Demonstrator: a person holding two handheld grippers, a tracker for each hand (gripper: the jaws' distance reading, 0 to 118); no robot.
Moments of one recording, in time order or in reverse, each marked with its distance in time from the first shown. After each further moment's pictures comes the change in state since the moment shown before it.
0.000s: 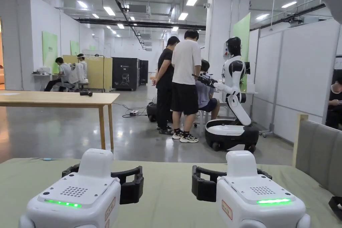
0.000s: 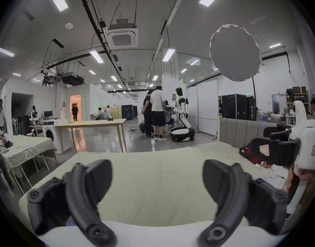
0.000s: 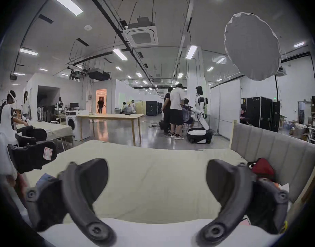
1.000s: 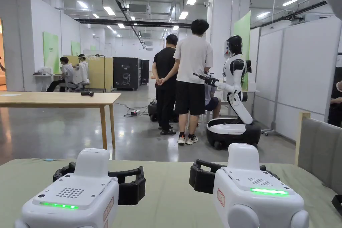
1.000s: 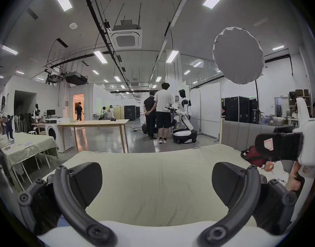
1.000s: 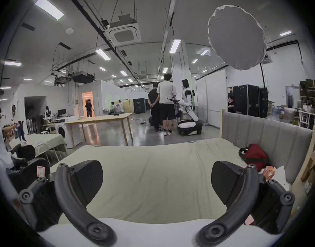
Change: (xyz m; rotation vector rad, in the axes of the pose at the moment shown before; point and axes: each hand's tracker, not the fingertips) left arm -0.002 0.003 0.007 0.010 0.025 0.019; right arm -0.018 0.020 0.010 -0.045 -0.121 -0.113
